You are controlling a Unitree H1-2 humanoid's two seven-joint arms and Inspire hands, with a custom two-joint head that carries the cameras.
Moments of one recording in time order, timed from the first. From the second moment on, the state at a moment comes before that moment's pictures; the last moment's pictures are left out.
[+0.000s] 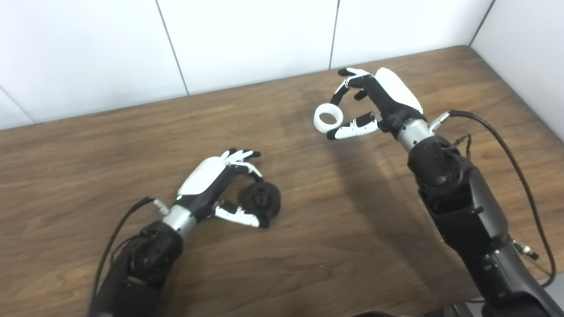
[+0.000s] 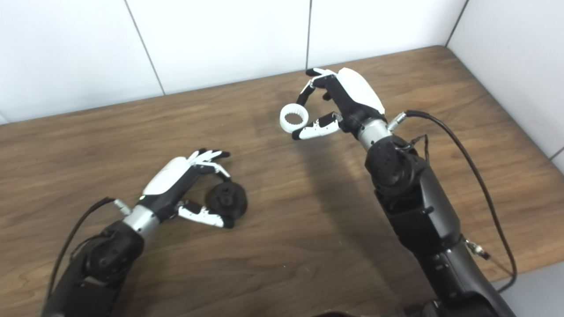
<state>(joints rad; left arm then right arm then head) -0.35 0.20 -0.43 0.18 0.55 -0.18 -0.26 -0.26 -0.39 0.08 -0.37 -0.60 0.44 0.26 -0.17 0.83</state>
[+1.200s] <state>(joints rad) -0.38 0.16 -0.49 0.19 0.57 -0.13 -0.24 -0.23 -0.34 0.25 -0.46 -0.57 0.38 0.35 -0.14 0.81</state>
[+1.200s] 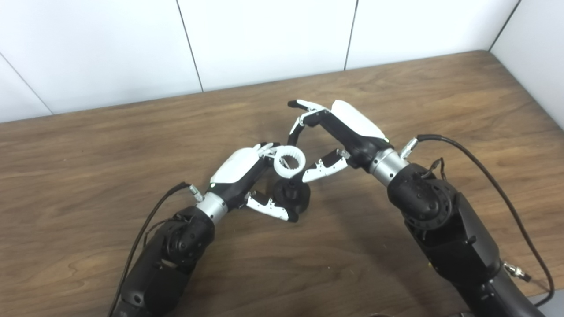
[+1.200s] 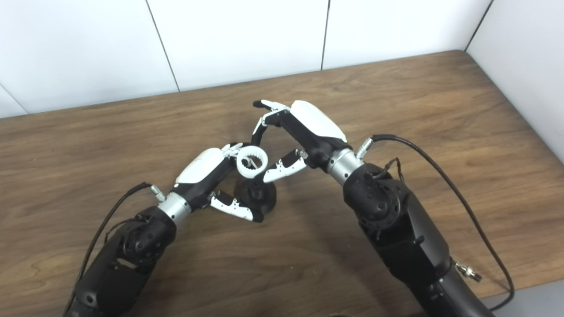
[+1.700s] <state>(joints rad) -0.38 0.16 -0.49 0.19 0.57 -0.13 -0.24 -0.22 -0.34 0.26 -0.46 -0.57 0.38 0.36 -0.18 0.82</state>
